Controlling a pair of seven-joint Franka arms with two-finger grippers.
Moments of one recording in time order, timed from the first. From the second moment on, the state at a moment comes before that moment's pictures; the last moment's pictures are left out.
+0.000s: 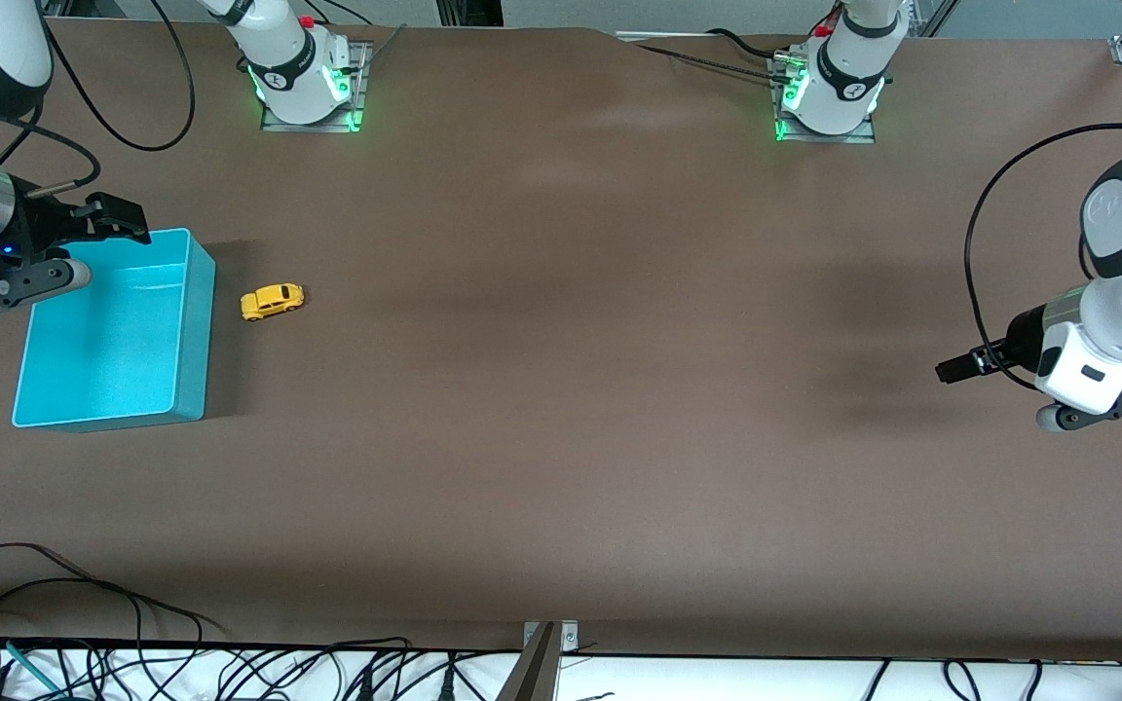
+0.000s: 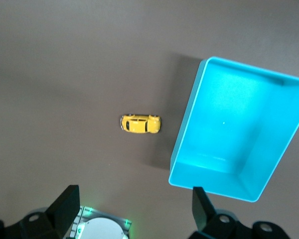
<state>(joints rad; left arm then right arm) 0.34 0.33 -0.35 -1.61 0.06 1.83 -0.31 0.10 0.14 -0.07 -1.52 -0.03 1.46 -0.32</state>
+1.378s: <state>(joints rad) 0.34 0.26 -0.39 -1.60 0.06 1.71 -0.20 -0.33 0.09 0.39 -2.11 -0.04 2.03 -1.20</state>
